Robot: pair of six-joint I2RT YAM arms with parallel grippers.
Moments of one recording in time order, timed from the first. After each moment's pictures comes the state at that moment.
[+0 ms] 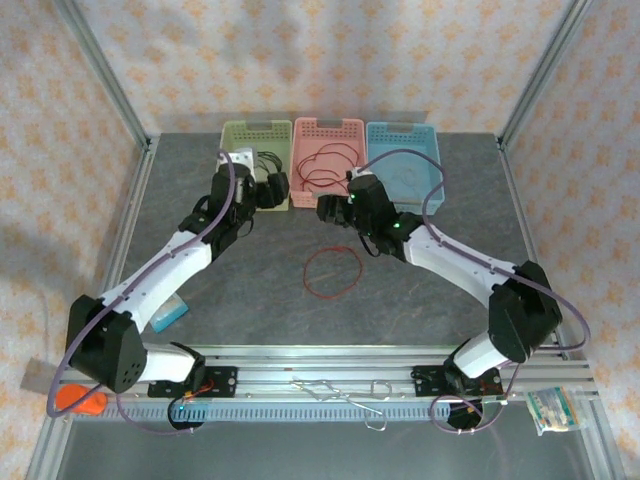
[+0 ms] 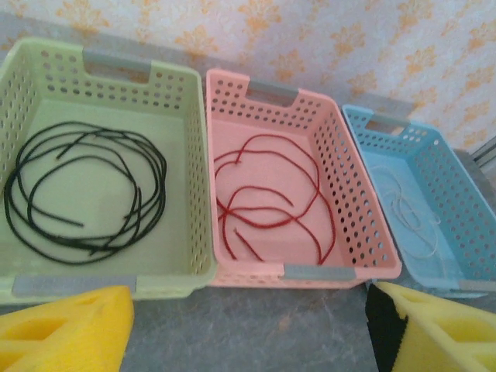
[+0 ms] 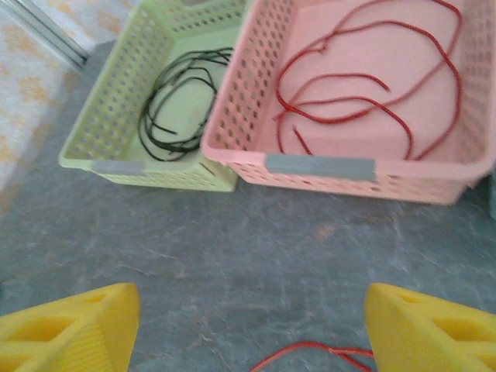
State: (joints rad) left arm -0.38 1.33 1.03 -0.12 -0.15 -0.43; right arm 0.68 1.51 1.11 -0.19 0.11 0.57
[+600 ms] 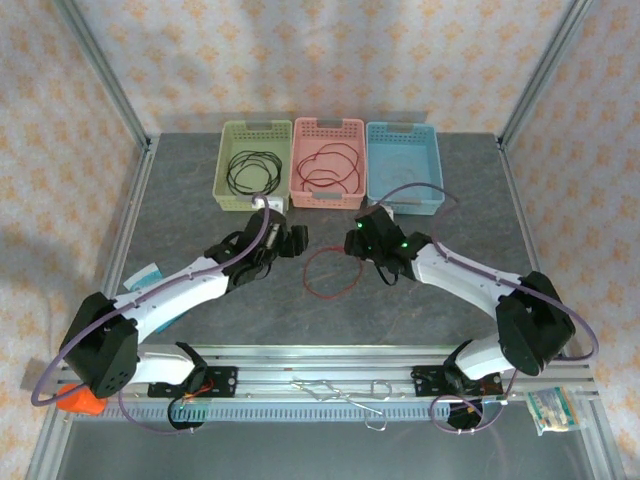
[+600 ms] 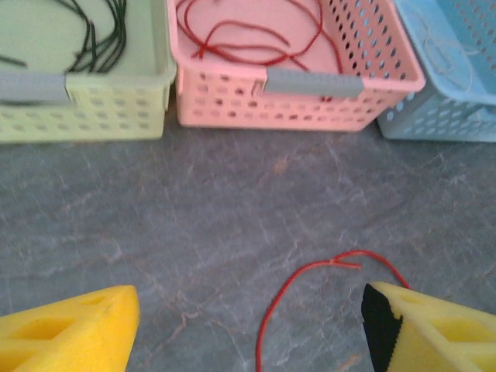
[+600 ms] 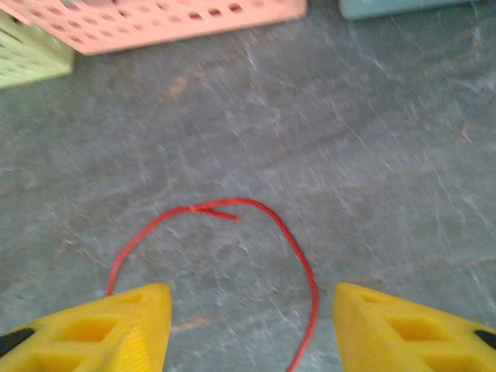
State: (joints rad) left arm -0.63 1.31 0.81 -0.18 -0.26 -0.52; right arm 0.68 1.42 0.90 -0.40 0.17 0.74
